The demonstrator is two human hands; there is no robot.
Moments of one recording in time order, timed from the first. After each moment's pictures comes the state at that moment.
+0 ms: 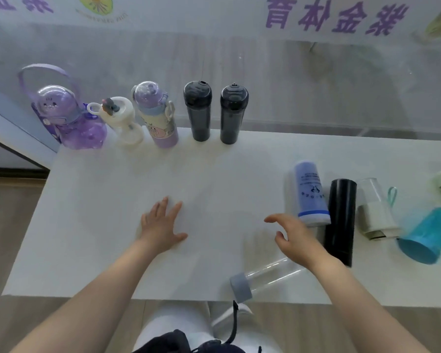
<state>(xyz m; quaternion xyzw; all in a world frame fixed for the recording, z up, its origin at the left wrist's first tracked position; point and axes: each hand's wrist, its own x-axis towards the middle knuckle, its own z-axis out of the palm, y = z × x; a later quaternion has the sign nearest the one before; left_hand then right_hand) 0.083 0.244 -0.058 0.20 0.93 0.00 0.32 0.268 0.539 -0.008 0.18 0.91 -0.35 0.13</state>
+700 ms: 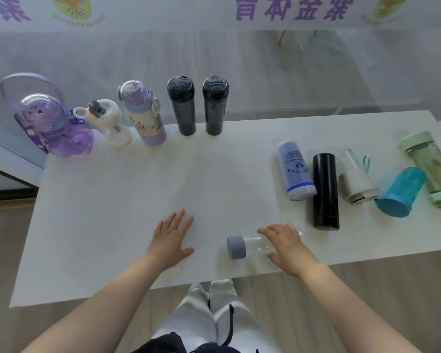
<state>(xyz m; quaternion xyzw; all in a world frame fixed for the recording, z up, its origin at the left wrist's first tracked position) 0.132 0.217 -0.072 0.36 0.88 0.01 0.30 0.335 0.479 -0.030 0.14 0.96 -0.15 0.20</state>
